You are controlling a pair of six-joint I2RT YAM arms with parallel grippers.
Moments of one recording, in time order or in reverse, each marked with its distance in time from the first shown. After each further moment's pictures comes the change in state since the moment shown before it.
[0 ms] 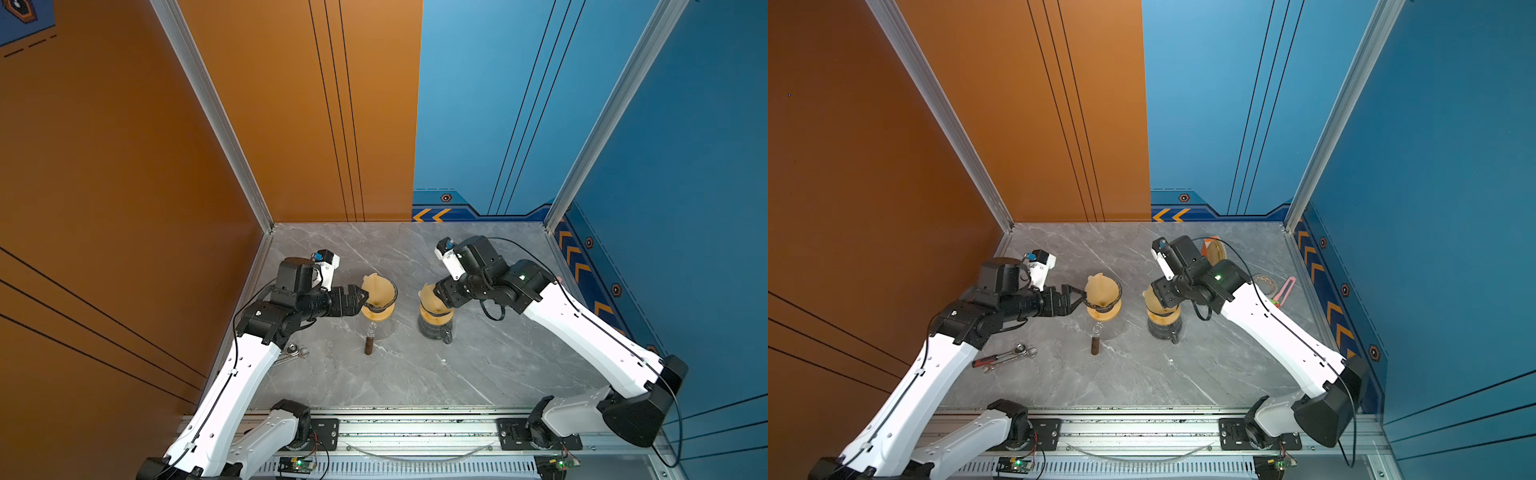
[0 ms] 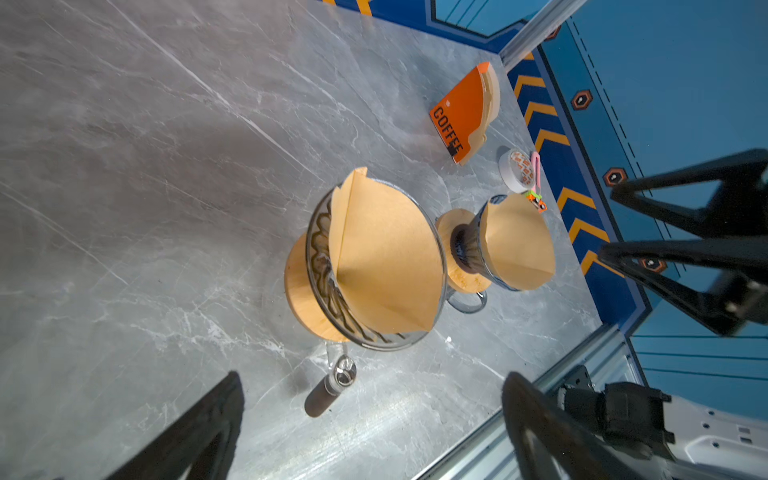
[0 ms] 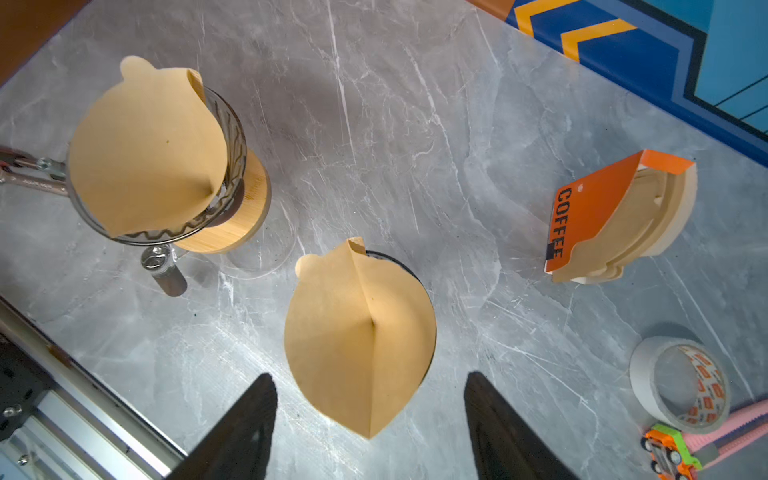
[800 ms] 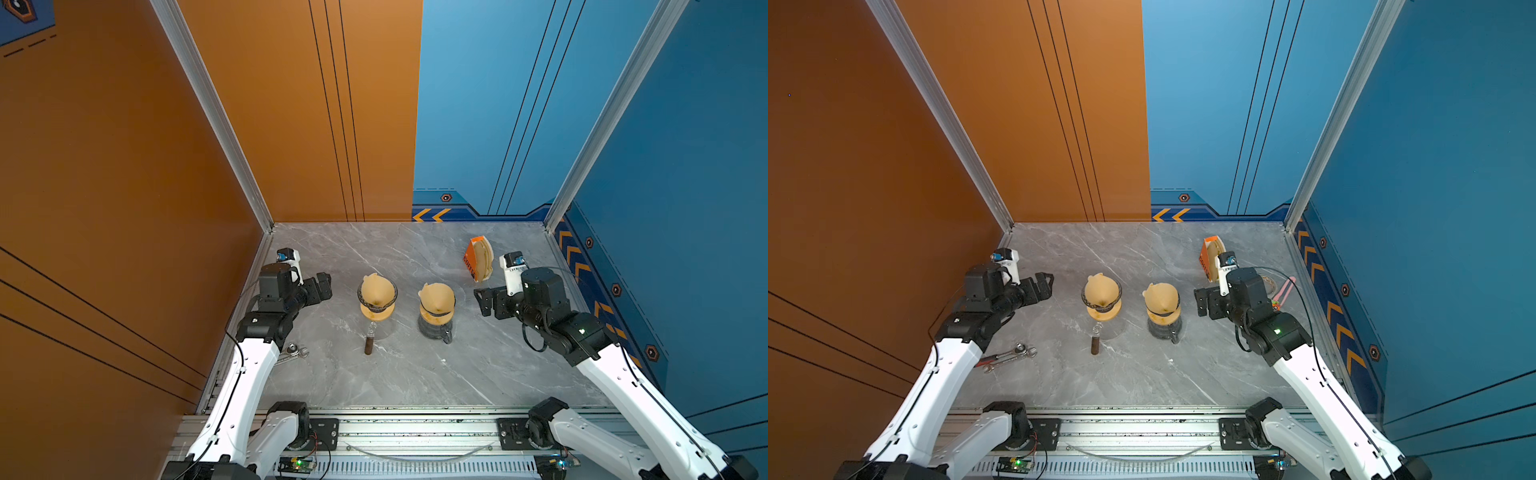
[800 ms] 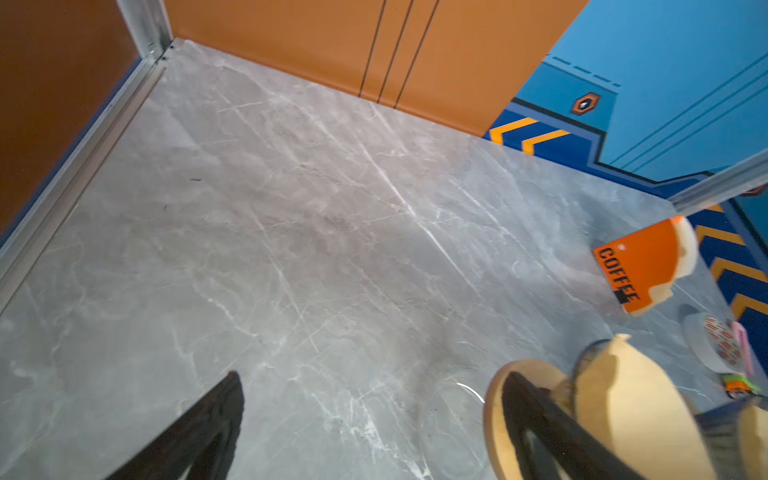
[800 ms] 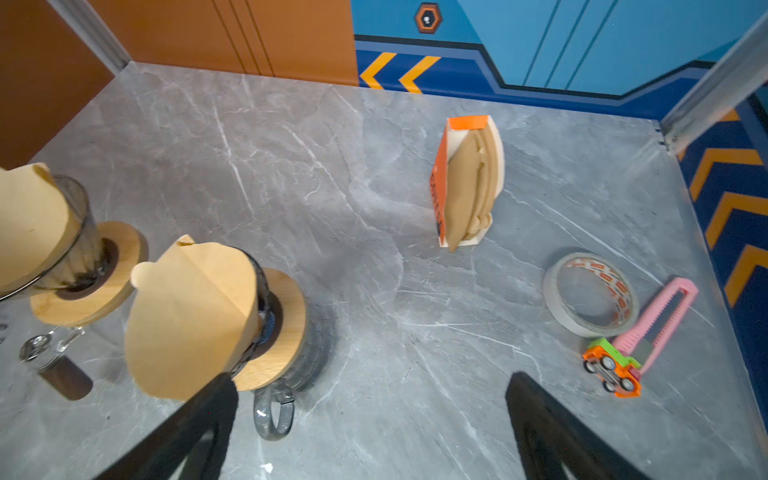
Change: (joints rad) left arm 0.259 -0.021 -0.245 0.343 -0.277 0.035; right arm -0.288 -0.470 -0.509 0.301 0.044 0.078
